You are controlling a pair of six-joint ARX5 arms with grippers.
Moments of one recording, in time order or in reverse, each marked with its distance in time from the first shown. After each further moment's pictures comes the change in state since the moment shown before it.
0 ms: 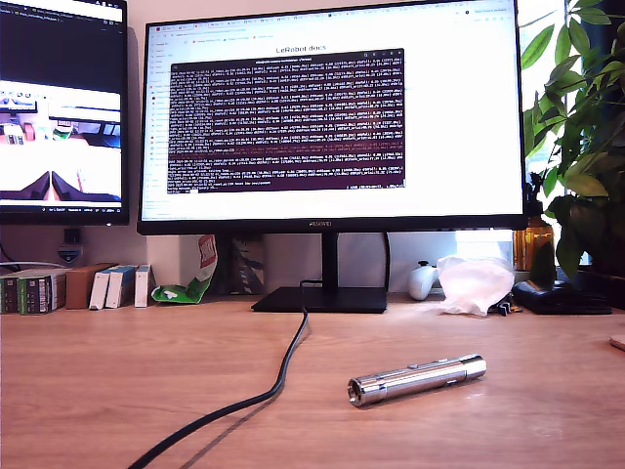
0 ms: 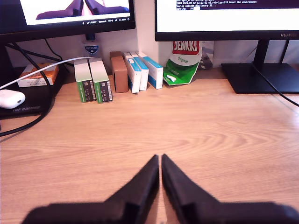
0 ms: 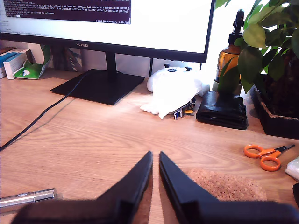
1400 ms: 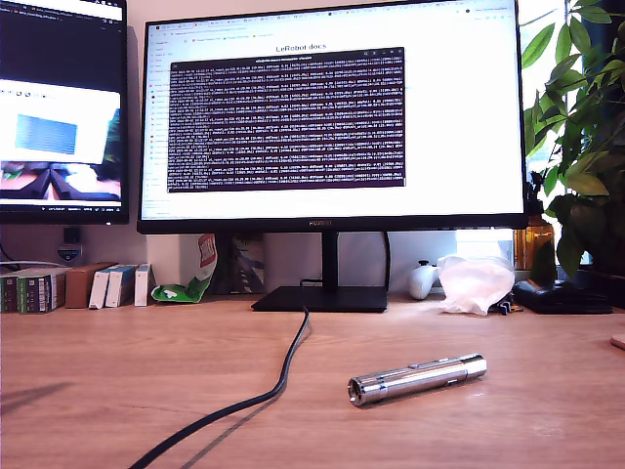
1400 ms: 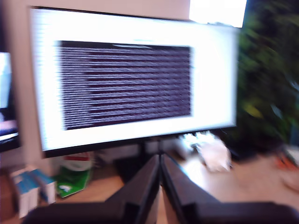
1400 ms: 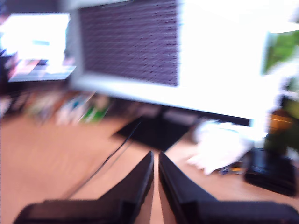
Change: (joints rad) left arm 0.000 0.187 0.228 0.249 0.526 -0.043; right arm 0.000 0.198 0.327 -0.128 -0.278 -0.068
